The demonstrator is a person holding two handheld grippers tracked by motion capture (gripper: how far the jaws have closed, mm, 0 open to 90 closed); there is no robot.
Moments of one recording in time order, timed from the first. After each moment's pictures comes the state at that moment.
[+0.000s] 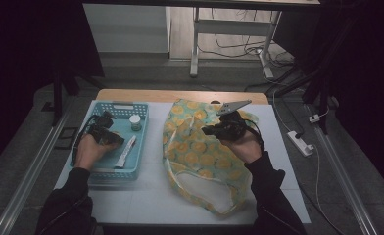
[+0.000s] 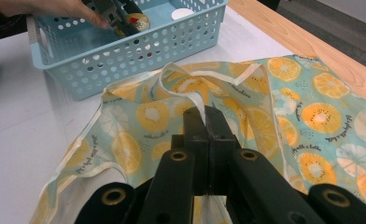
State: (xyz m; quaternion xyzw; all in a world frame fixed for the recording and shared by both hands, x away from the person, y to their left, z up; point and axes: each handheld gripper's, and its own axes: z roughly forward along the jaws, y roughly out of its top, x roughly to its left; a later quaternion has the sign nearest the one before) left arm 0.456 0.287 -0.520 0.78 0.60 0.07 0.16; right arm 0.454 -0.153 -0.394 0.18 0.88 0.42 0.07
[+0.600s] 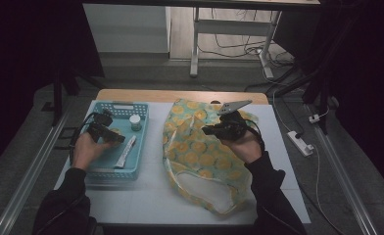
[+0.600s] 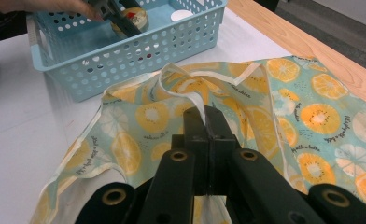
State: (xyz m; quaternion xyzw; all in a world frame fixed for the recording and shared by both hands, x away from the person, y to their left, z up) left arm 0.448 0.284 -0.498 0.79 0.57 0.08 0.20; right arm 0.454 -0.154 -0.393 0.19 0.88 0.43 0.07
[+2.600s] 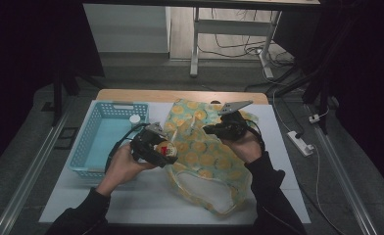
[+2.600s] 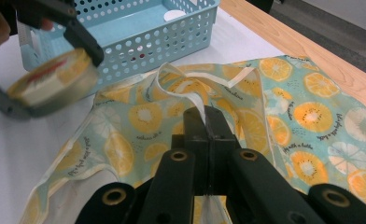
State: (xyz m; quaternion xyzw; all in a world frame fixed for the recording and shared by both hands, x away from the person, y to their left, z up) left arm 0.372 0.111 -0.425 0.89 0.30 0.05 0.34; right arm 0.456 -0.157 -0.397 0.19 0.88 0.43 0.08
